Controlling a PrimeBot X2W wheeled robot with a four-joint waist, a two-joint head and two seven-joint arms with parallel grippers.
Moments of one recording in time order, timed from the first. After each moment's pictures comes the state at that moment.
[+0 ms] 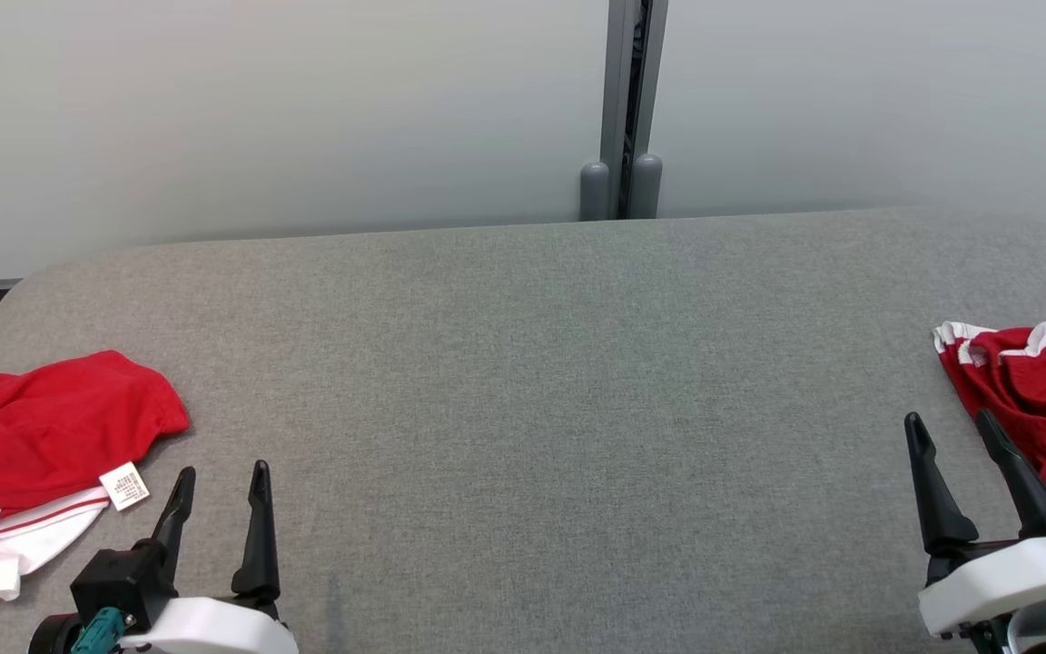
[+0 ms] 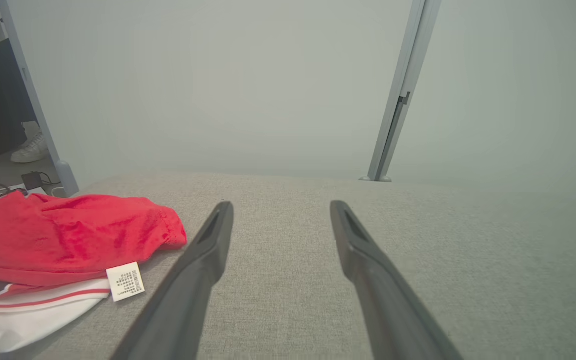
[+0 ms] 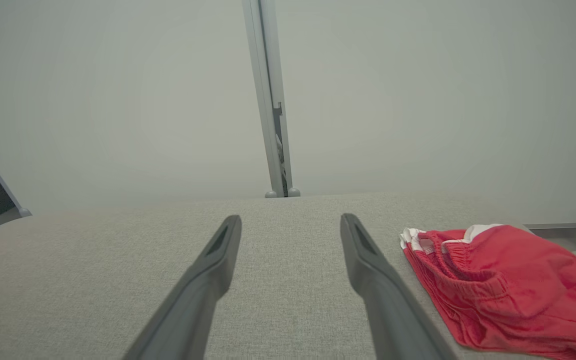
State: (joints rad) left arm 0.02 0.26 -0.25 0.14 -0.47 0.21 -0.23; right arm -0.03 -0.14 -0.03 0.11 0.28 0.13 -0.08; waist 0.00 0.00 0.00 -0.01
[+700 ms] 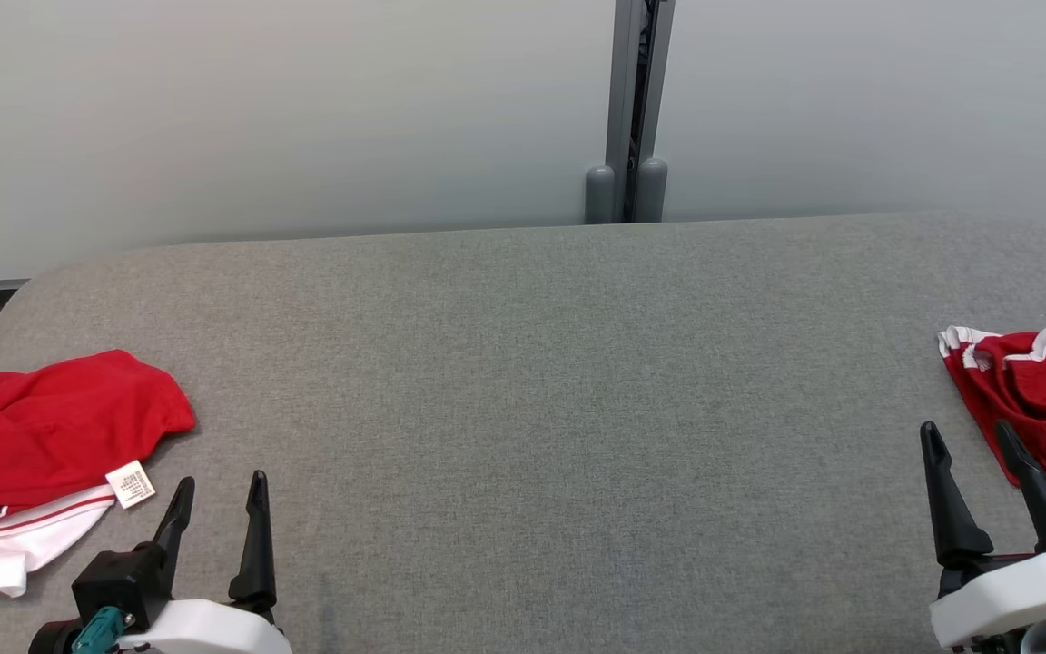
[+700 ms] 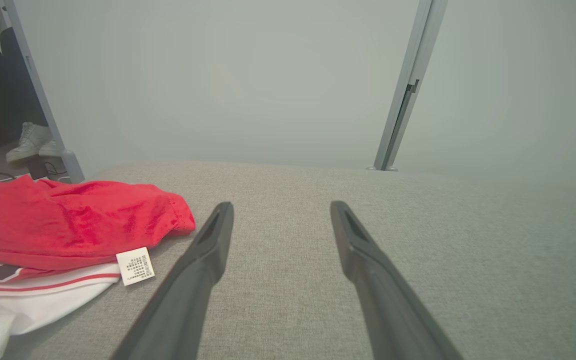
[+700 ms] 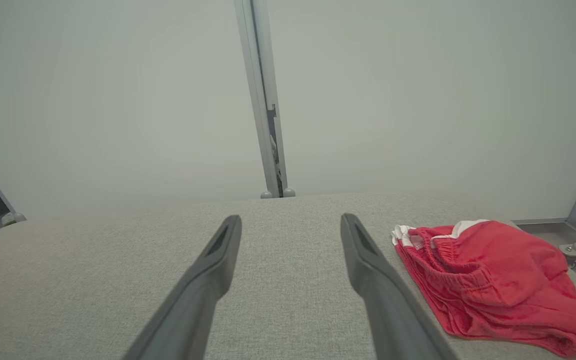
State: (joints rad) left arm 0.01 0.27 -0.26 0.18 -0.48 0.21 -0.22; right arm 0.03 -0.10 -0.08 0.02 0.25 0.13 -0.03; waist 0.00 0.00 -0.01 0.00
